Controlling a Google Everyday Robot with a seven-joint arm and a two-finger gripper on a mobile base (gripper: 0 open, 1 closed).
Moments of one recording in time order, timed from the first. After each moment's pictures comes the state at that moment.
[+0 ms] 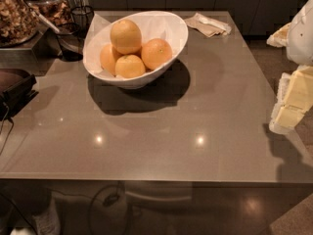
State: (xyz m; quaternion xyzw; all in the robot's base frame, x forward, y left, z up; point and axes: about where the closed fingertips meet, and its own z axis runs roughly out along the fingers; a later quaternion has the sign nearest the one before) arm 0.438 -0.217 0.976 -0.60 0.78 -0.03 0.16
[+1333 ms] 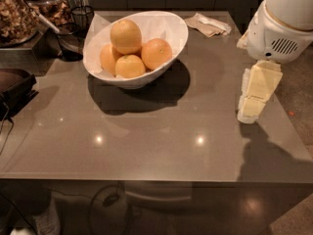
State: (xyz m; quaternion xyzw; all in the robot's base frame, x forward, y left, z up) arm 0.473 -0.179 0.955 -0.62 0.78 -0.02 0.13
